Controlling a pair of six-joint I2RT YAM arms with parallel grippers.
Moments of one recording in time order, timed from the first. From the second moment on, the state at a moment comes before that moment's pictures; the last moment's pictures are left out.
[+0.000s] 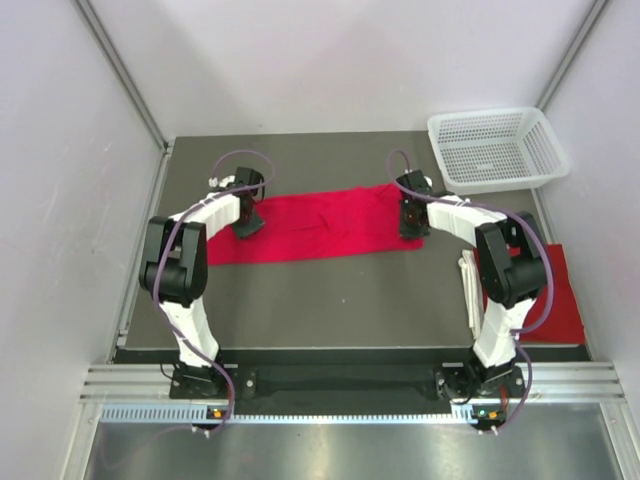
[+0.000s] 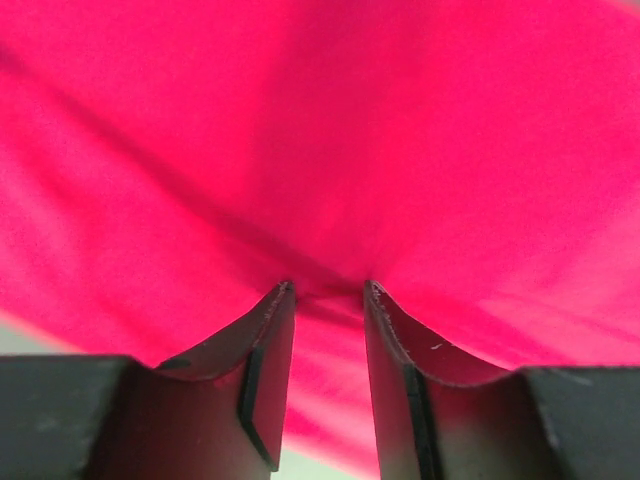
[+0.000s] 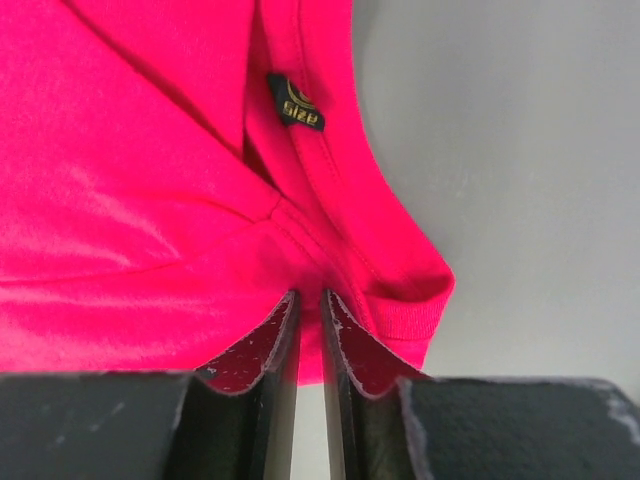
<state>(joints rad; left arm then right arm) -0.19 1.90 1.28 -0.53 -0.31 -0.73 0.36 1.86 1.21 -0.44 0.18 0.41</state>
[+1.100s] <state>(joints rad) -0.15 1.70 1.09 -0.58 -0.16 -0.66 0.24 2.48 2.18 -0.61 0.21 0.08</state>
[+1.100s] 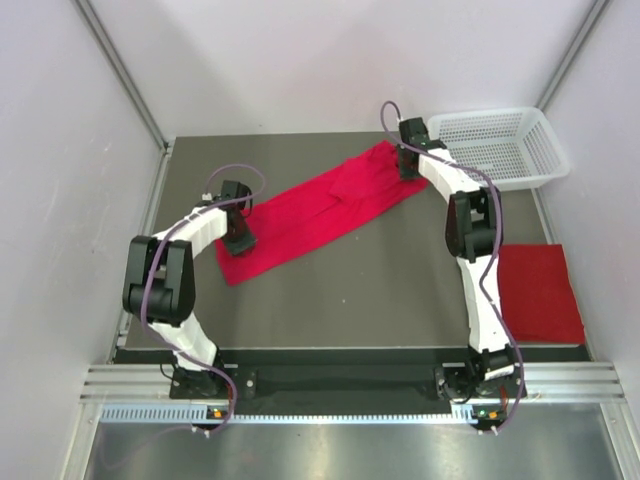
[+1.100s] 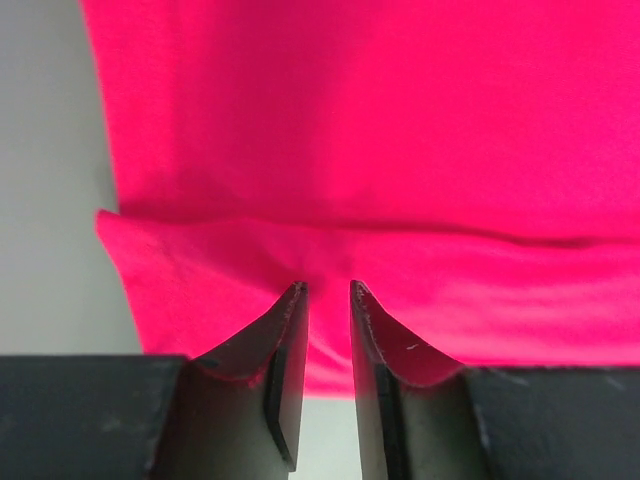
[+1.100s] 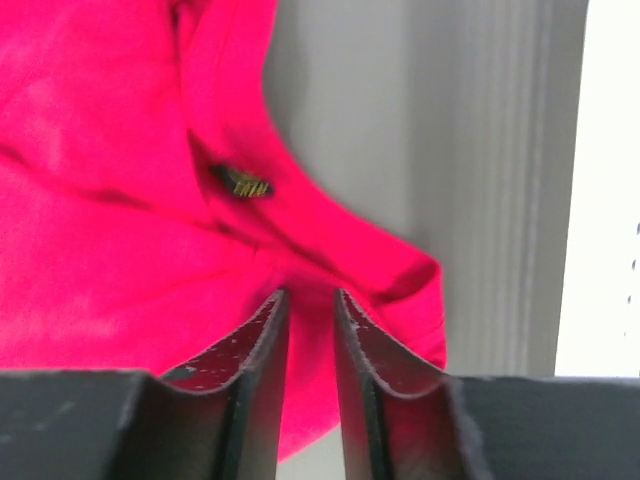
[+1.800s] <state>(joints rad) -0.14 1.60 0.90 -0.53 -0.32 -0.82 0.24 1.99 1.54 -0.36 0.05 0.57</state>
